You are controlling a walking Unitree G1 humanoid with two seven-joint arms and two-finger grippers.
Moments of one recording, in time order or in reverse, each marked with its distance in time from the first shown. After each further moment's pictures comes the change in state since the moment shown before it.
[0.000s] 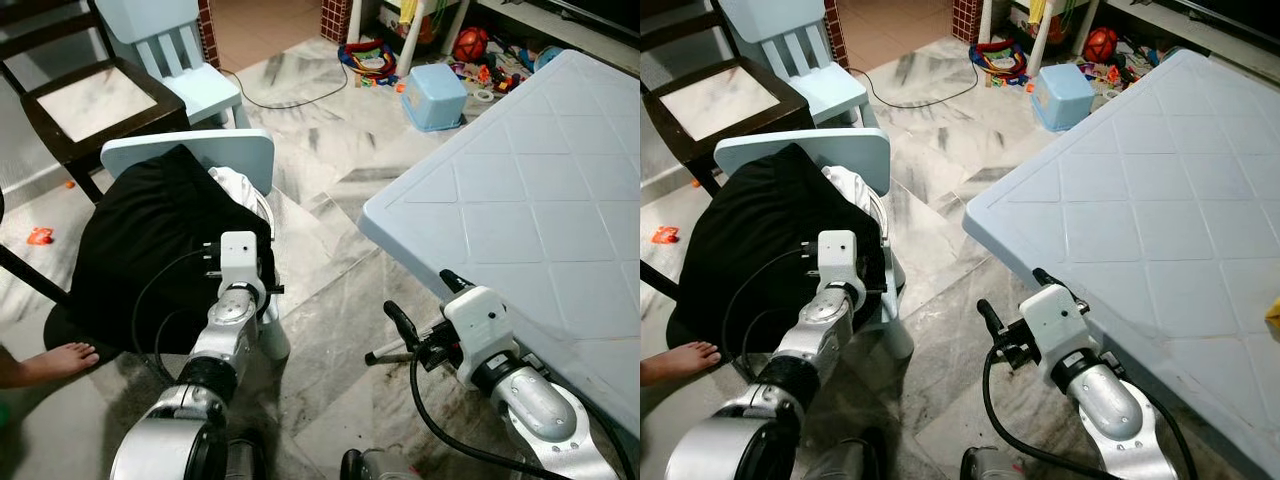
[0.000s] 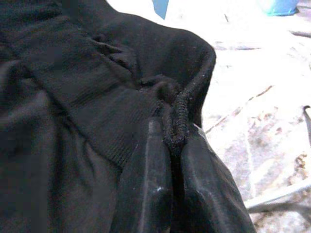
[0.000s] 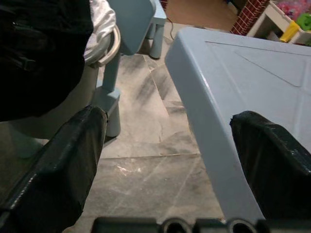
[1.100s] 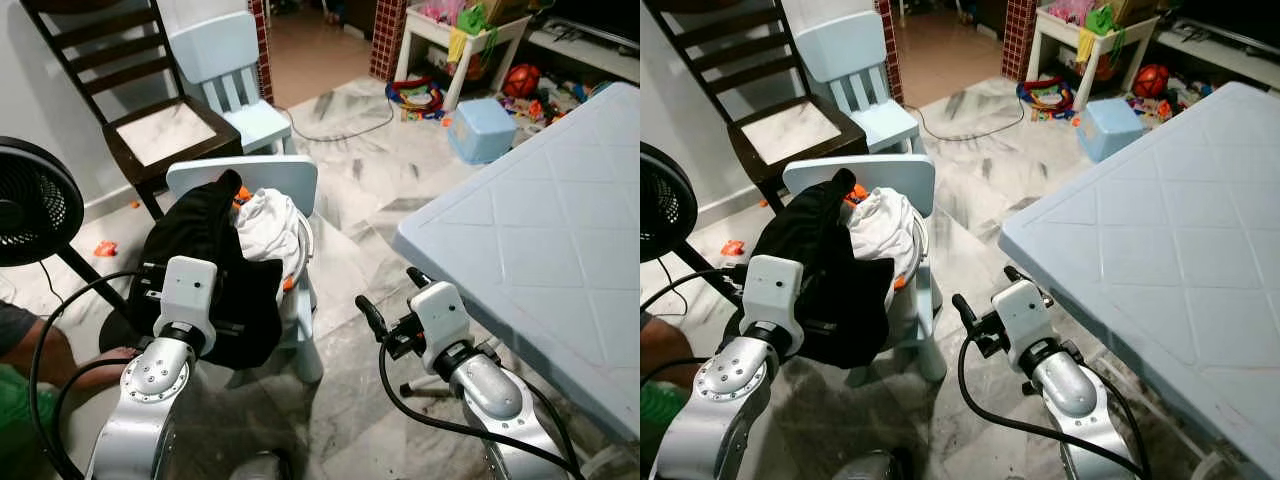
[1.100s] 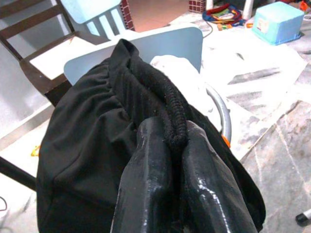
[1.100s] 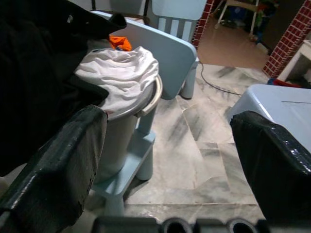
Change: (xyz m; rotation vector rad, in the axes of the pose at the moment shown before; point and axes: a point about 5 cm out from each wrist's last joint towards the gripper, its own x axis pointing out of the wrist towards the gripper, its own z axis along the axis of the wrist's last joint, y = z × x) left arm -0.104 0.038 0.025 0.194 -0.128 -0.112; right arm 0.036 0.016 -0.017 0.066 -0.048 0.027
